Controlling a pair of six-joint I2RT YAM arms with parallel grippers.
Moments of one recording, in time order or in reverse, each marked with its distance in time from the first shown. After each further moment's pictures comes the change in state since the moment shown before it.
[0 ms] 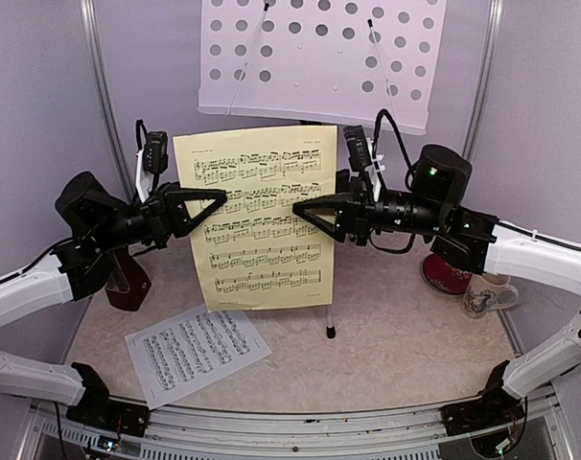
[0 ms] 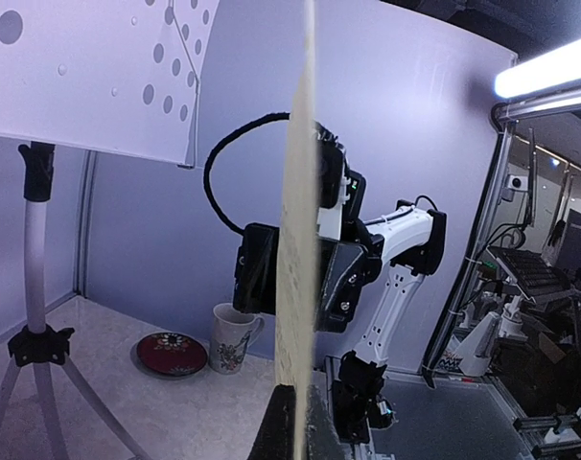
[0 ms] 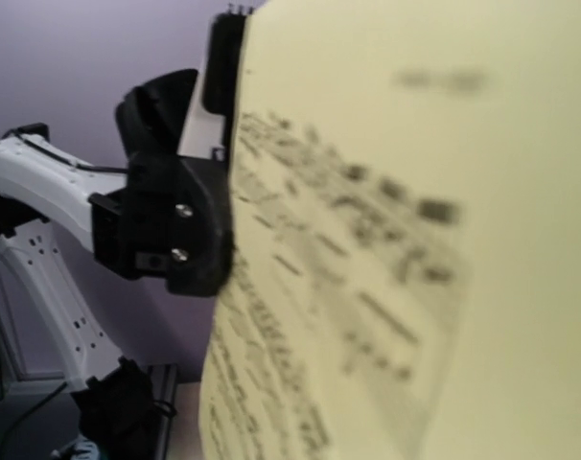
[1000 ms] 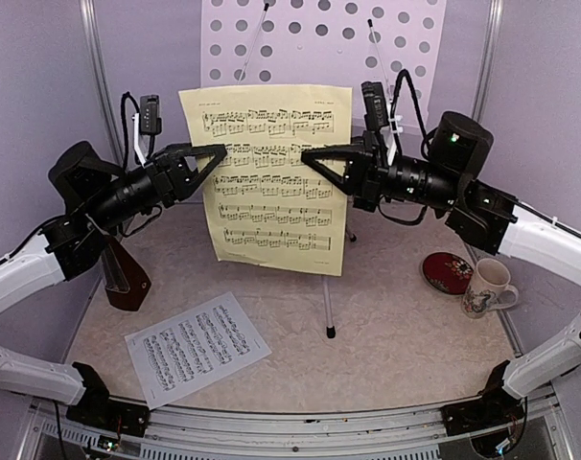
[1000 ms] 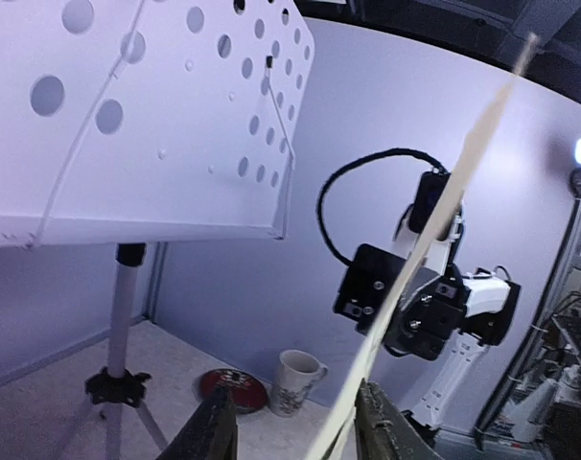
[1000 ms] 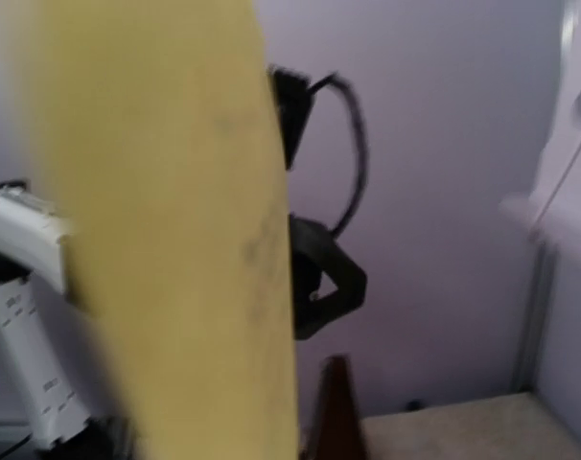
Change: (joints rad) left arm -0.024 0.034 0.182 -0.175 -0.252 0.033; right arm 0.000 -0.007 0.160 -0.086 0.046 -0.042
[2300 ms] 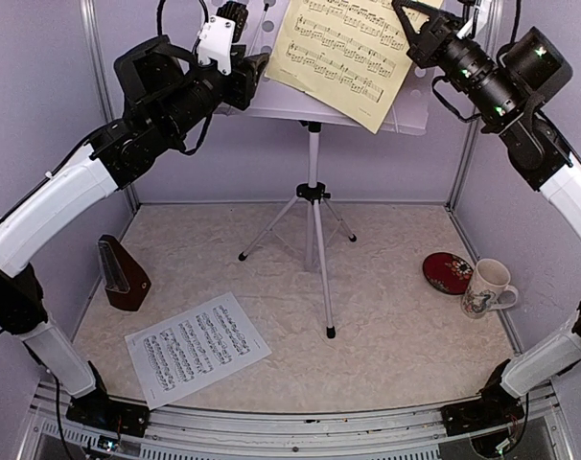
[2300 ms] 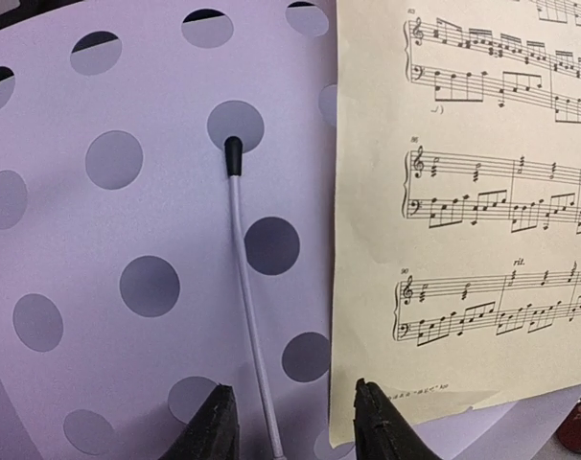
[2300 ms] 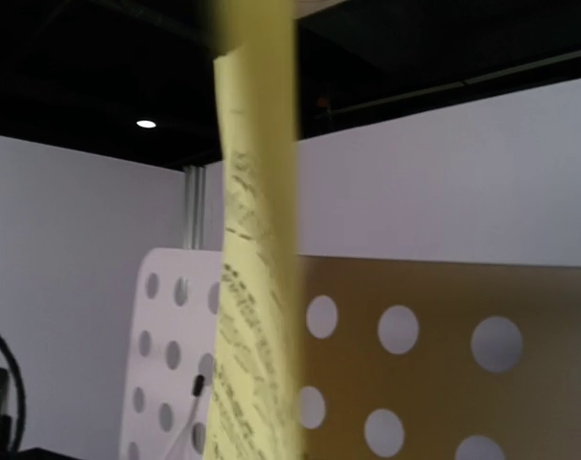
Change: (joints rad) left arm -0.188 0.526 0.900 -0.399 -0.826 0.881; right arm -0.132 0.049 0.524 -0.090 0.519 -0.080
